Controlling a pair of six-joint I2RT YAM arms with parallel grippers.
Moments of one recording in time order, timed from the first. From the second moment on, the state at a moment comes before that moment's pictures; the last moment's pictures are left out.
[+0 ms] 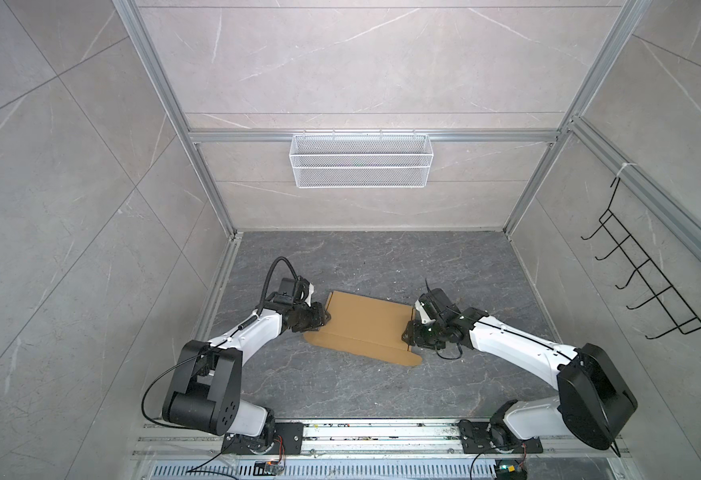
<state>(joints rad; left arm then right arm) -0.27 1.45 0.77 -0.35 0.37 -0.44 0.59 1.42 0.79 -0.48 -0.21 0.66</state>
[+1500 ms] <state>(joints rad) -0.21 1.63 0.73 0.09 0.48 -0.54 0.29 1.49 0.55 -0.01 -0.66 0.76</state>
